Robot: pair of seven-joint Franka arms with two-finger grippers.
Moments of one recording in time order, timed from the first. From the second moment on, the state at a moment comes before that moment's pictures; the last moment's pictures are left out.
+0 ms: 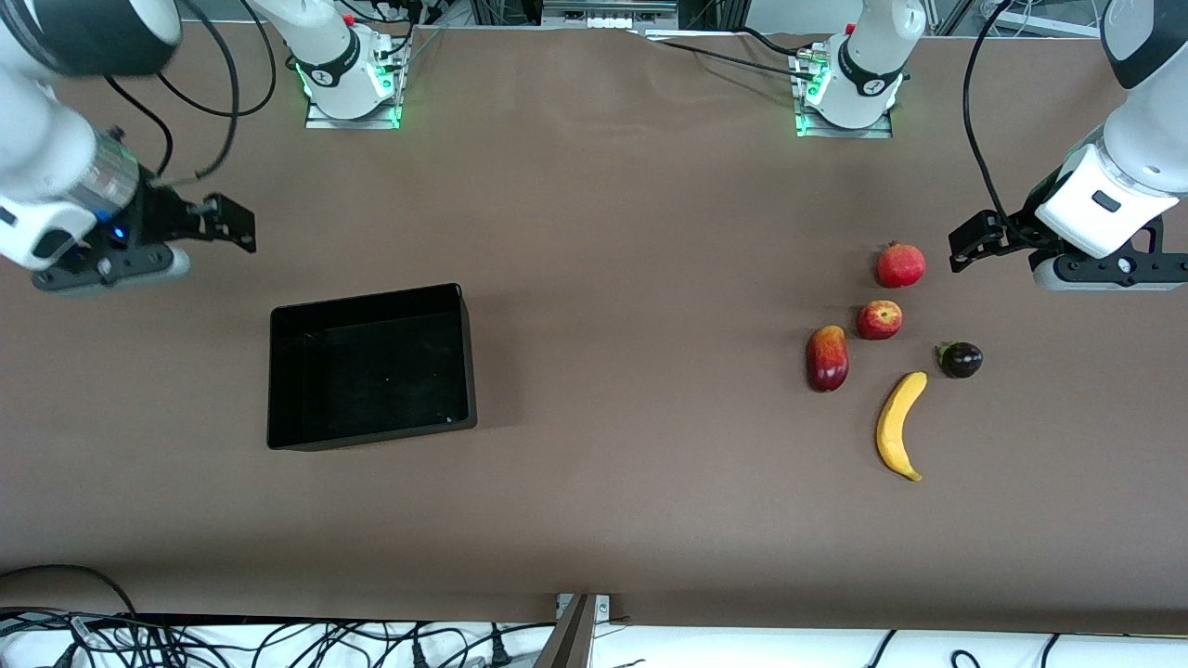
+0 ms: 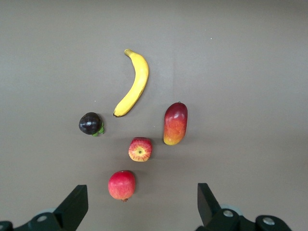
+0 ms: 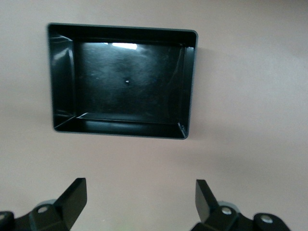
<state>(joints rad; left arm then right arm) -0.01 0.03 -0.08 -1.67 0.01 1.71 -0.12 0.26 0.13 -0.15 -1.62 0.00 1.66 -0.08</state>
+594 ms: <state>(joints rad) -0.01 0.03 -0.08 -1.67 0.01 1.71 -0.12 0.18 0.33 -0.18 -1.93 0.00 2.18 -0.08</state>
